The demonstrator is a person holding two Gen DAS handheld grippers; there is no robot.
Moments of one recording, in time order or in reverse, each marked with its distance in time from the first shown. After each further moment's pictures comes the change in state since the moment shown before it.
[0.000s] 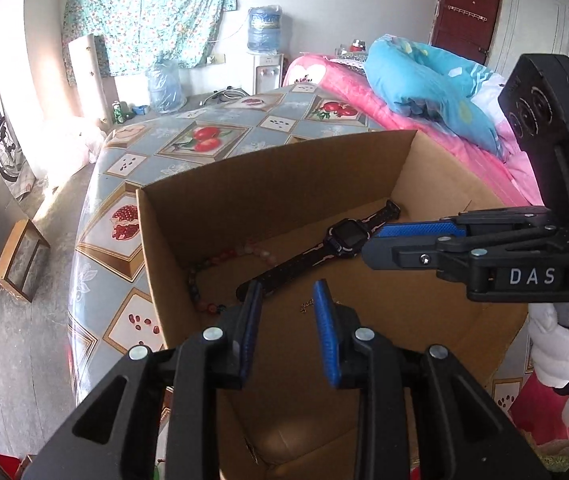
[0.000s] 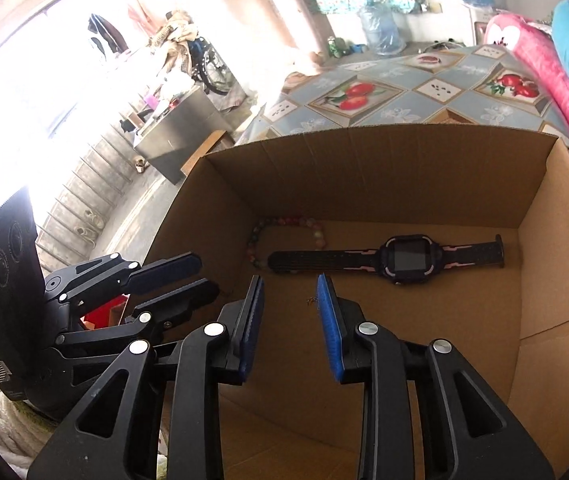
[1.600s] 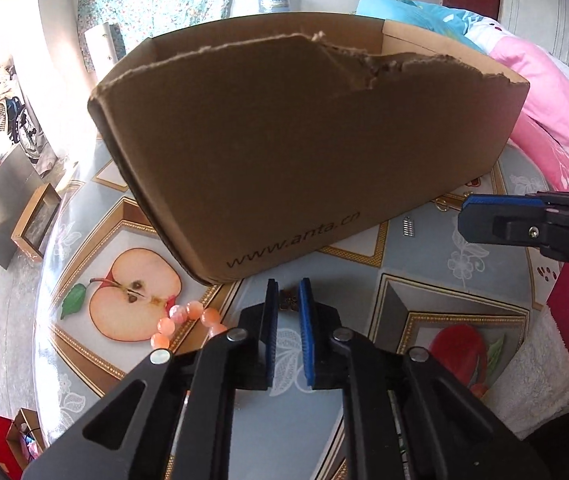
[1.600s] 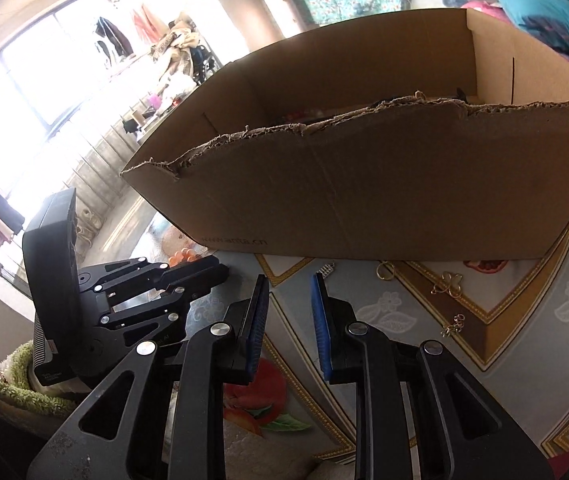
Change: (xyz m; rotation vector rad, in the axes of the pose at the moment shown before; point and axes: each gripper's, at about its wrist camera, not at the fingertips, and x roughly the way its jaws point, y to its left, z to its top) left arm 0.007 -0.043 -0.158 0.030 0.057 0.110; right arm -0.016 0.011 -0.147 0.007 -0.065 -0.023
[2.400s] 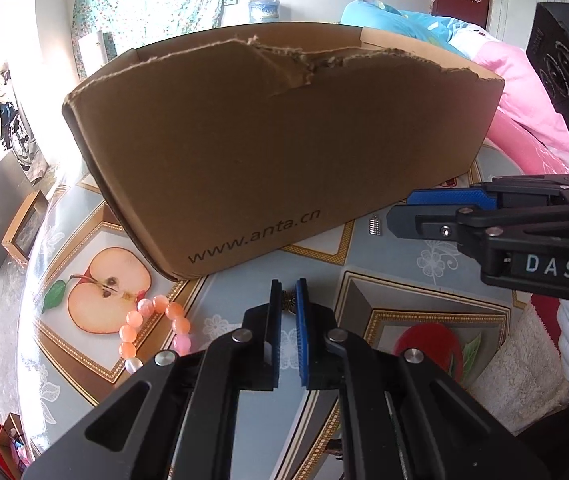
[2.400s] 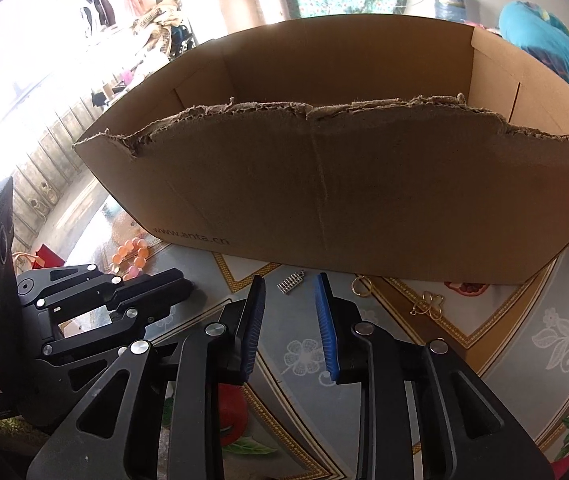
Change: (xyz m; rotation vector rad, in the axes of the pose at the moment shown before) left arm -0.001 -0.023 -0.007 -0.007 -0.042 -0.043; right arm 0.027 0.029 0.006 -0.100 0.023 -0.204
